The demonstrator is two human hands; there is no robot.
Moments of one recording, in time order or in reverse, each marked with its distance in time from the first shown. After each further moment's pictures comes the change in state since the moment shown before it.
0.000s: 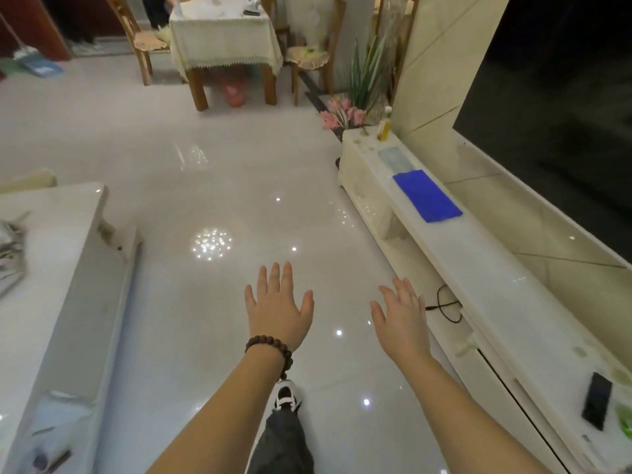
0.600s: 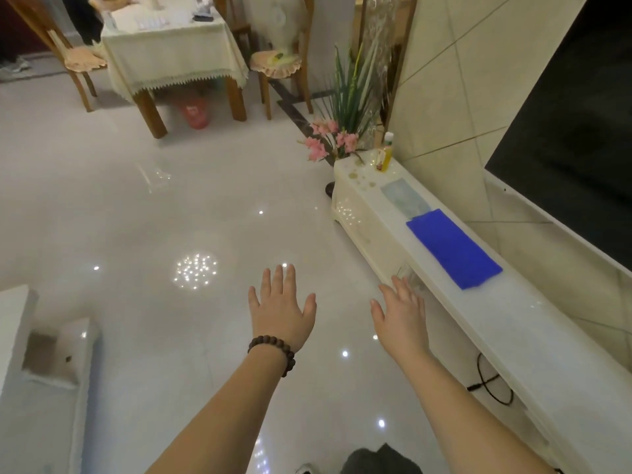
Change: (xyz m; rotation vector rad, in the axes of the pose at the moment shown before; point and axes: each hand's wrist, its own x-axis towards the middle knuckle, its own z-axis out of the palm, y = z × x) left_hand 0.468 0.020 -0.015 0.062 -0.078 0.131; right_hand 0.437 -0.077 0.025 0.017 0.005 0.127
